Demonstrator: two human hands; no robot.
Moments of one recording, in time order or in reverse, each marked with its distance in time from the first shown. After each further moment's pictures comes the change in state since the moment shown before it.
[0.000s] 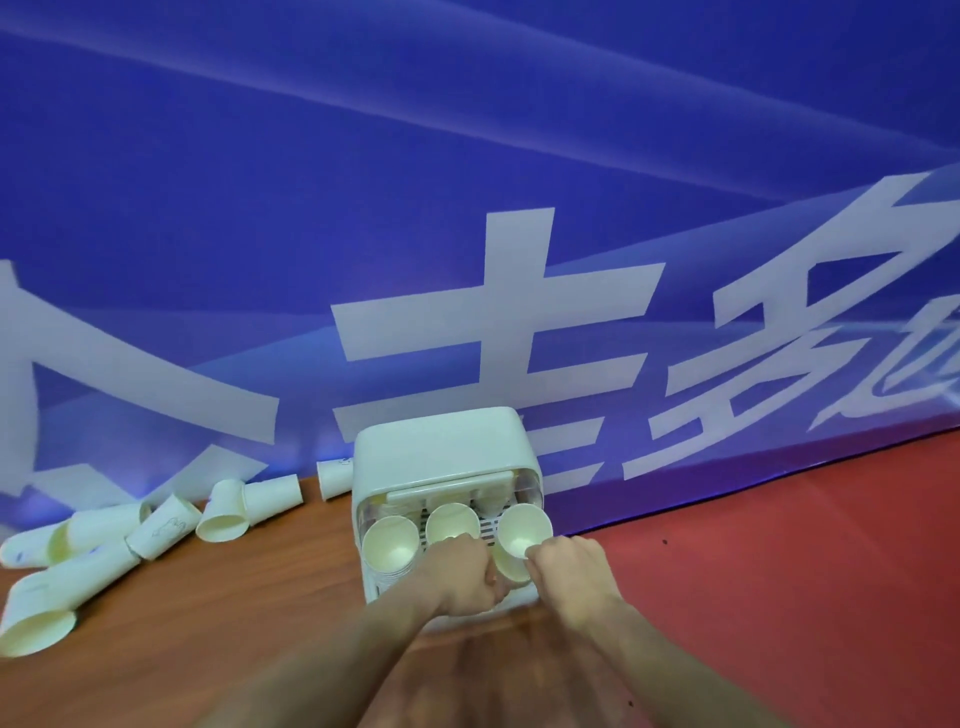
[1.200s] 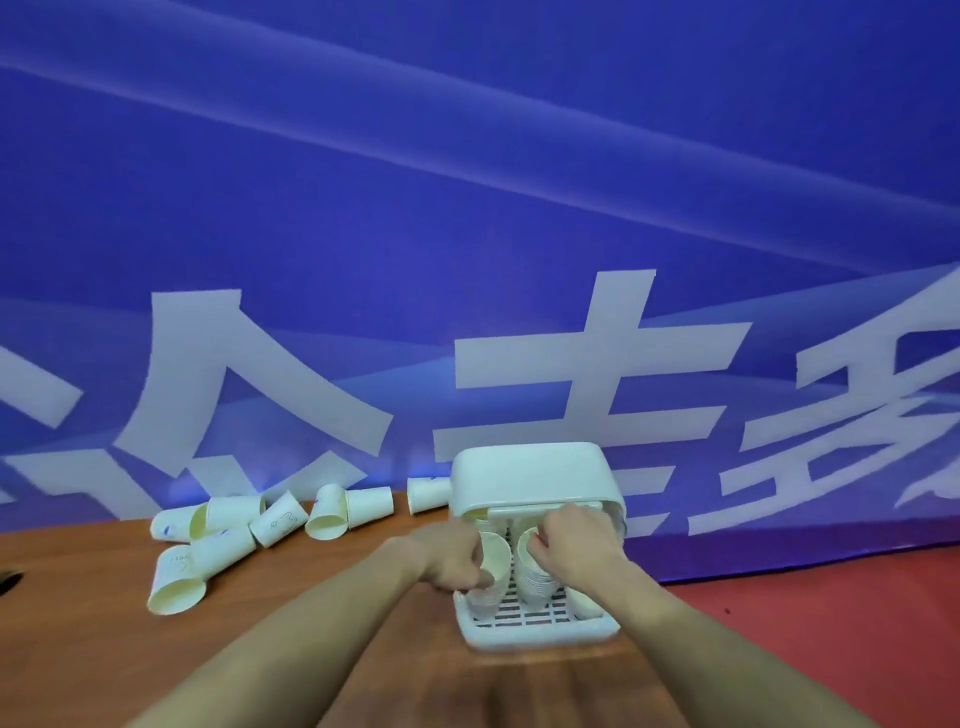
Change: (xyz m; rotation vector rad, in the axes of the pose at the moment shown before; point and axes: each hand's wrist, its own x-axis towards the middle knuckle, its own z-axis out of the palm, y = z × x) left_hand -0.092 -0.089 -0.089 -0.048 -0.123 -0.066; right_hand 0.023 -0.095 -0.098 0.062 0.113 -0.068
